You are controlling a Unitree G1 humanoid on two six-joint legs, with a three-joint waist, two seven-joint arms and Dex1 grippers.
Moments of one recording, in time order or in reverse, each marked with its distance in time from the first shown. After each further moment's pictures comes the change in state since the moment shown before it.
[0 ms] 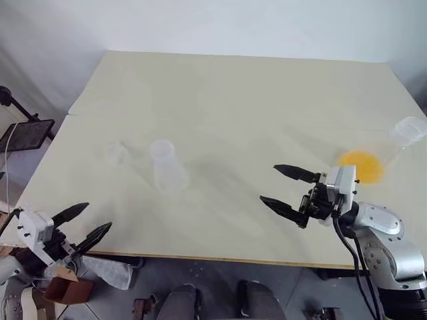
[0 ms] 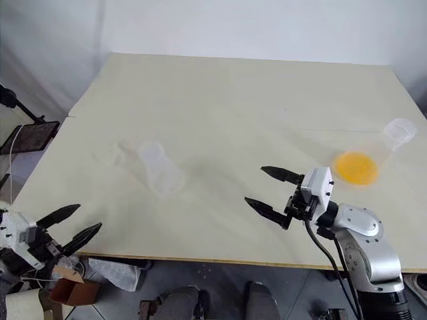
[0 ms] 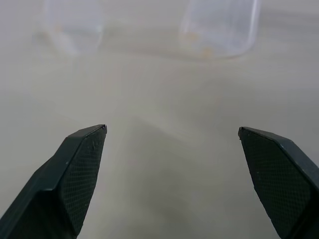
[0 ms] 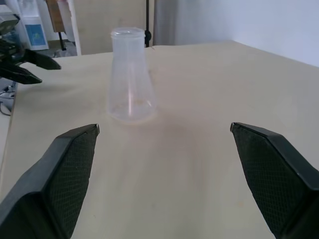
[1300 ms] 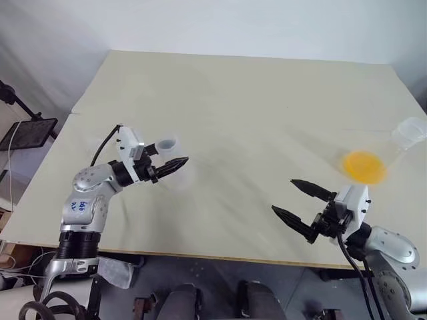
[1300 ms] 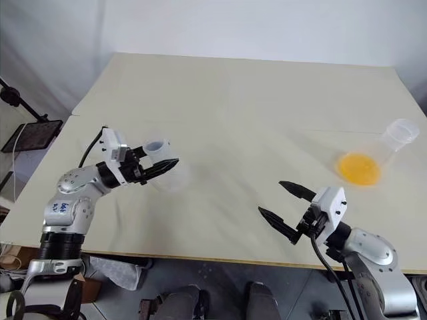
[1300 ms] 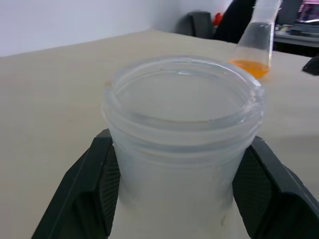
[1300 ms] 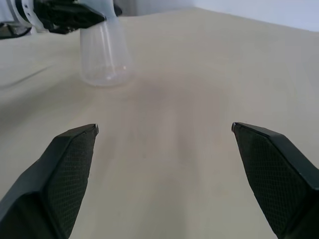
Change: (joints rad) left arm -0.761 -0.126 -0.461 0.166 0.086 0.179 0.023; right arm 0.248 0.001 -0.085 -0.112 -0.013 -0.002 -0.149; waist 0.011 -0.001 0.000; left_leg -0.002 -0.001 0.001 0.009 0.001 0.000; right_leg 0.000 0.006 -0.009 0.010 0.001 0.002
